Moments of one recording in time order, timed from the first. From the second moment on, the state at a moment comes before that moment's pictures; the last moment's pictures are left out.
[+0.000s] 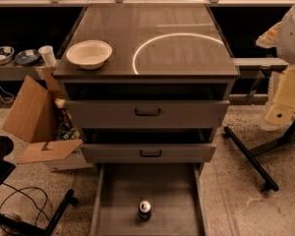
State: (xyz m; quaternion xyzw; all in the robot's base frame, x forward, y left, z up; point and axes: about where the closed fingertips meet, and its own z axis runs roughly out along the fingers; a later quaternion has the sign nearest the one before) arm 0.438 -0.216 0.977 -0.60 0.78 -0.04 0.16
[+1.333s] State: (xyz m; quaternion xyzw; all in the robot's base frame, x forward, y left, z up) arm 0.451 -0.183 0.819 -0.59 0.74 0.12 0.29
